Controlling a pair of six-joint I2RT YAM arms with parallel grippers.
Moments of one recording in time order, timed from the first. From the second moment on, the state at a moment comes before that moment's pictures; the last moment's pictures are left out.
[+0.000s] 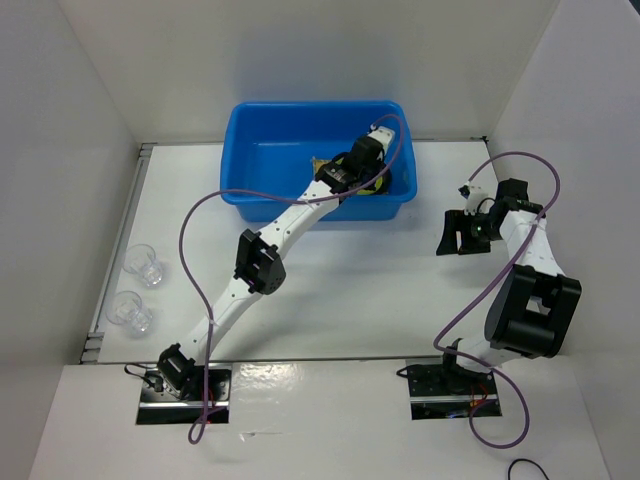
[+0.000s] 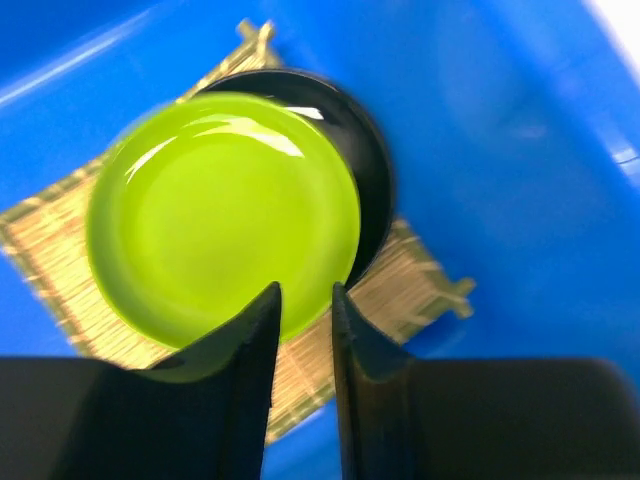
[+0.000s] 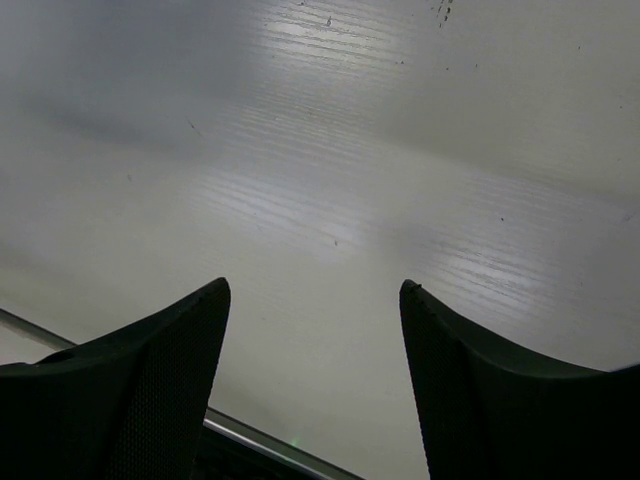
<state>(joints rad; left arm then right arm) -0.71 2.77 2.89 -0.68 -0.23 -0.11 -0.33 1.48 1.09 -0.85 -0.49 -0.37</state>
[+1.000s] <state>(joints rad) -0.28 1.95 2.25 -1.24 -0.72 -0.65 -0.33 1.48 1.09 -0.85 -0.52 -0.38</state>
